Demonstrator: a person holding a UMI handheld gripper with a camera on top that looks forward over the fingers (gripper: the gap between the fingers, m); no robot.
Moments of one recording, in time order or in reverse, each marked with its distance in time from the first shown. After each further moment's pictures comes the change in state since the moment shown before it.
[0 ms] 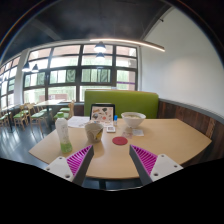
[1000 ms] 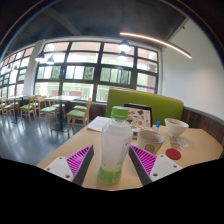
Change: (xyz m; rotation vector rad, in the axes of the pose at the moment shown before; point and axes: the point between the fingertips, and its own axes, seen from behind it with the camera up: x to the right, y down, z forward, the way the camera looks) arm -0.232 0.011 0.172 0.038 -0.132 -0.111
